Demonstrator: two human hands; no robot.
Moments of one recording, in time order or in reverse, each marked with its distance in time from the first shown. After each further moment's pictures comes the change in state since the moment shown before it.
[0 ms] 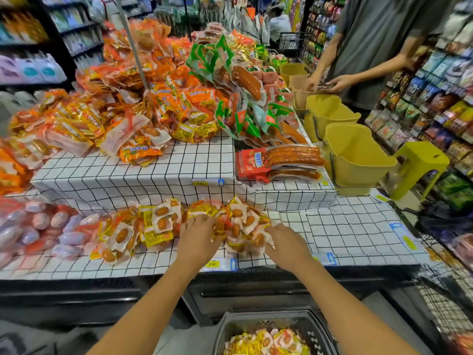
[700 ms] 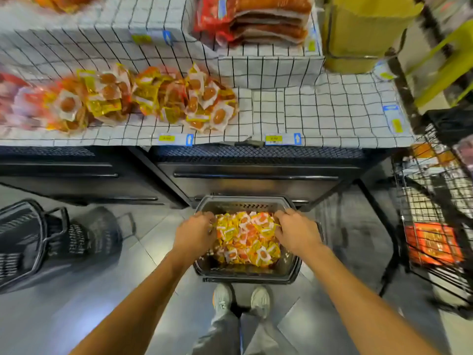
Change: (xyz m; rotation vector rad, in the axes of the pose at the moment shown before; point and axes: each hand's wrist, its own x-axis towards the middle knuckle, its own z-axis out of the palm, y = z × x) left_hand -0.222 0.114 0.166 -0.038 -0.449 -0.193; right_hand -0.214 0.135 0.132 -0.042 -0.311 0.010
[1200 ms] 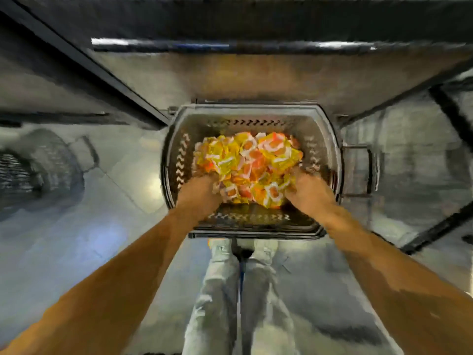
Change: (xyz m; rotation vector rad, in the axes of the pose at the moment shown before) left_hand 0.130 -0.091 0.273 -0.079 -0.324 -0.057; right_hand 0.117 0.044 0.282 0.211 -0.329 0.198
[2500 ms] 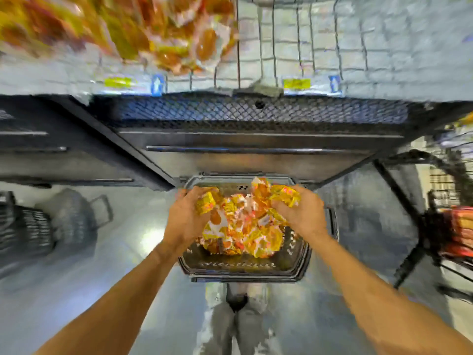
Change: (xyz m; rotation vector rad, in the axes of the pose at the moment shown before) left_hand -0.087 0.052 -0.142 -0.371 0.465 0.050; right_hand -0.079 -0.037 -0.136 0.618 0.505 -0.033
